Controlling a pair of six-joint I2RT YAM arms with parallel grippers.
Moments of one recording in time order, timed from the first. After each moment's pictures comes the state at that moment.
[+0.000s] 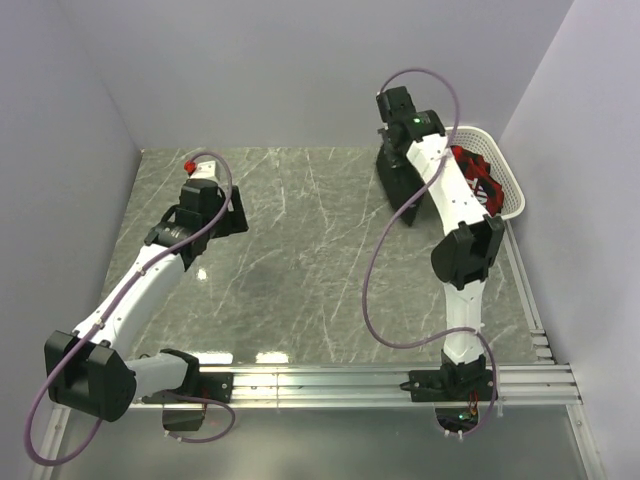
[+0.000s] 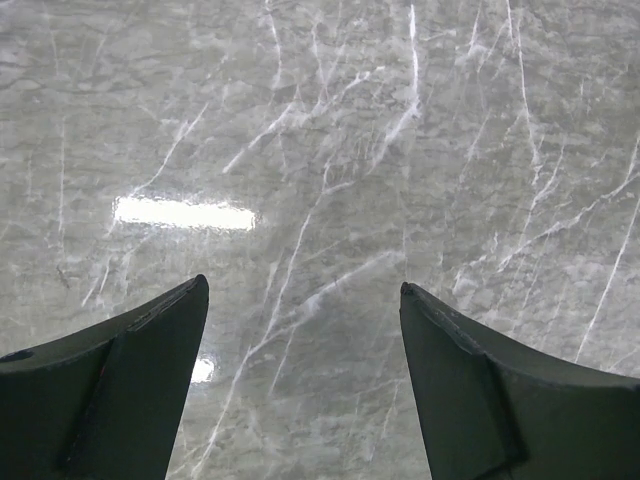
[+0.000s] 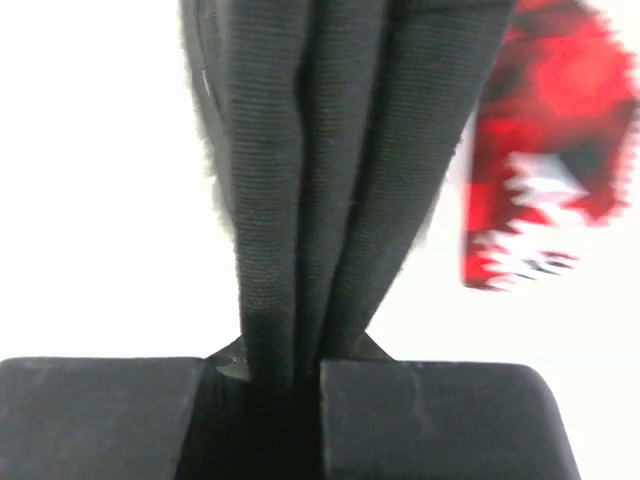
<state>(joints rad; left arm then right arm) -0.31 1.20 1.01 -0.45 -0.20 -0.38 0.33 2.15 2.32 -1.16 0.33 0.00</state>
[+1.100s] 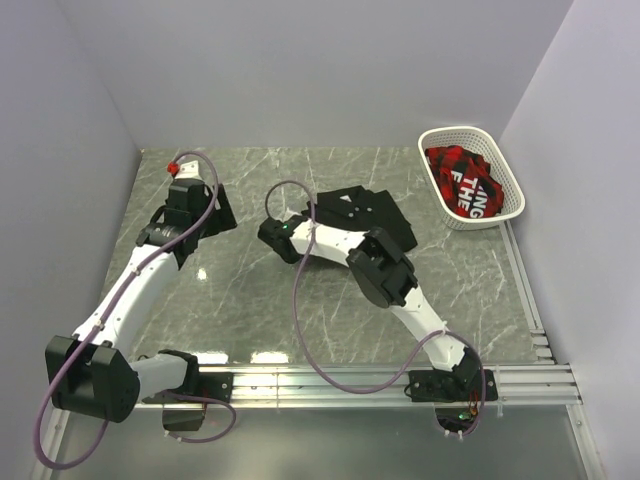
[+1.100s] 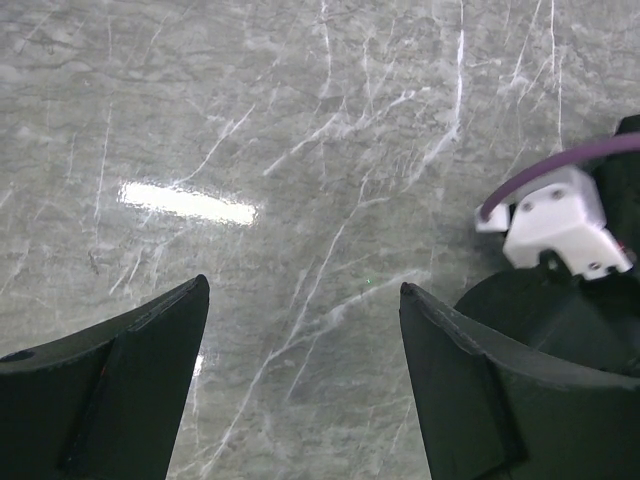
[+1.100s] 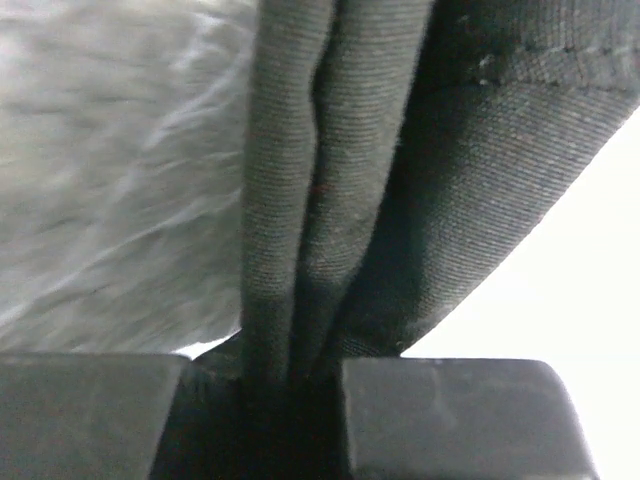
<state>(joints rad) -0.22 1.19 1.00 -0.45 -0.20 -0.41 0.89 2.45 1.95 -1.02 1.09 -0.01</state>
